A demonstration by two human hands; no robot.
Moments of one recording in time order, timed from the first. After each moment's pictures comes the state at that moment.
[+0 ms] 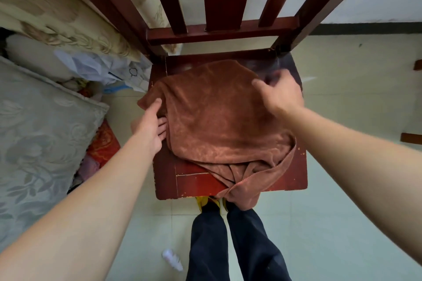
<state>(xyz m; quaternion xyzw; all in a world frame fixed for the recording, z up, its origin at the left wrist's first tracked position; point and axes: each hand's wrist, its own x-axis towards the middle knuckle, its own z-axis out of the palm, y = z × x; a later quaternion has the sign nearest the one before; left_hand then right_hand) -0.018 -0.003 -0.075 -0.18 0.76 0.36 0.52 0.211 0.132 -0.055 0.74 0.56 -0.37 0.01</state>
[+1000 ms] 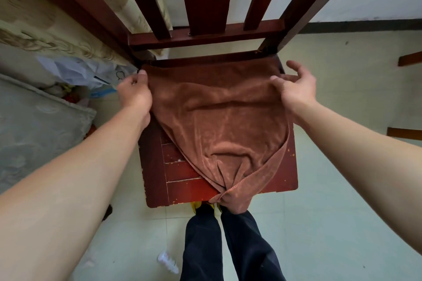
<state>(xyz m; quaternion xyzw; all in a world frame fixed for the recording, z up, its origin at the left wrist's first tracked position) -0.036 0.062 -0.091 0.03 0.85 0.39 0.35 0.255 0.157 -0.075 0.75 0.39 -0.50 -0.20</state>
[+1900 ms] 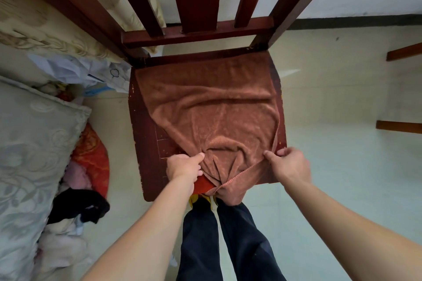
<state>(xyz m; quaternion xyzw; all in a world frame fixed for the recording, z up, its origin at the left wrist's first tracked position) 0.100 -0.053 -0.080 -0.09 0.84 0.17 0.51 0.318 0.009 -0.079 0.86 0.36 -0.35 0.13</state>
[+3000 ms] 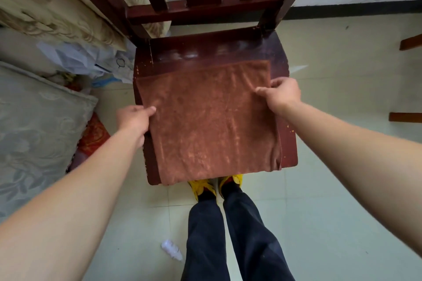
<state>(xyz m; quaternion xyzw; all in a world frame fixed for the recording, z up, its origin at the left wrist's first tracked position) -0.016 -0.034 -0.089 -0.01 0.87 0.28 0.41 0.262 0.098 -0.087 0.77 0.46 -0.43 -0.04</state>
